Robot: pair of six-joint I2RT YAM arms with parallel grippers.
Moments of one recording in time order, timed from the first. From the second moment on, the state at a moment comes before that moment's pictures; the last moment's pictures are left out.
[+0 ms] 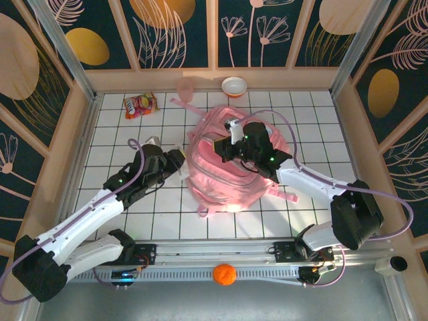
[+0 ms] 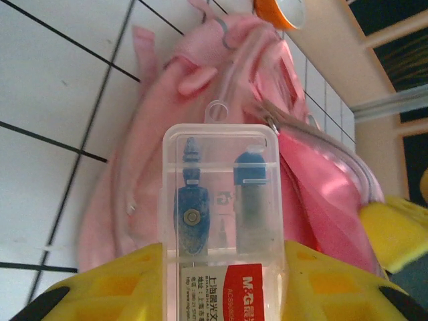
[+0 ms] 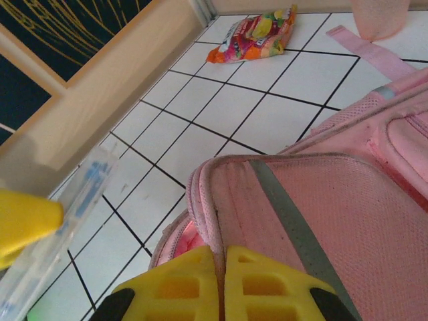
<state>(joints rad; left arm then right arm) -0.65 1.01 0.74 -0.31 -0.07 -1.11 0.67 1.41 0.90 0.11 -0.31 0.35</state>
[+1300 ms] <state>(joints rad) -0.73 1.29 0.78 0.00 -0.06 -1.24 0.68 1.43 0.93 0.14 -0.34 0.41</state>
